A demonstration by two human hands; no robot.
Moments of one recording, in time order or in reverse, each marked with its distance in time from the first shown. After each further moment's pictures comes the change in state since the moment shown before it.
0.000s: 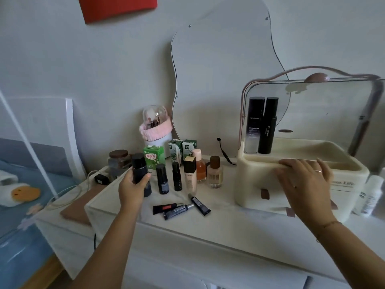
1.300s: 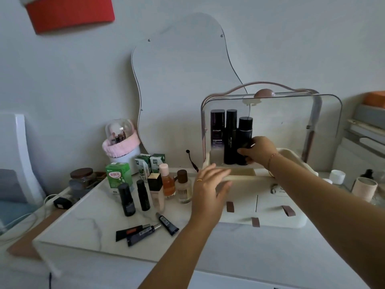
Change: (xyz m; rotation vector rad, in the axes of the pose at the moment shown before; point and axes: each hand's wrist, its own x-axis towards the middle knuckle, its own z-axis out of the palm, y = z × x) left_hand -0.134 0.144 0.163 -0.026 -0.510 0.597; right_hand 0.144 0.055 0.038 0.341 -0.372 0.441
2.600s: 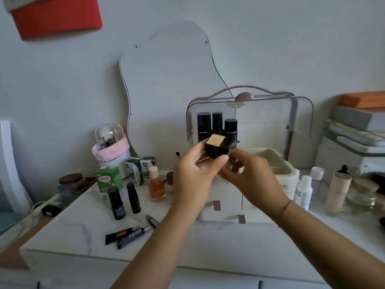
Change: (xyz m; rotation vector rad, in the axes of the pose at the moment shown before) left_hand 0.020 0.069 -0.038 -0.448 0.110 -0.095; right_hand -0.154 -0.032 -0.021 -0.010 0.165 -0.542
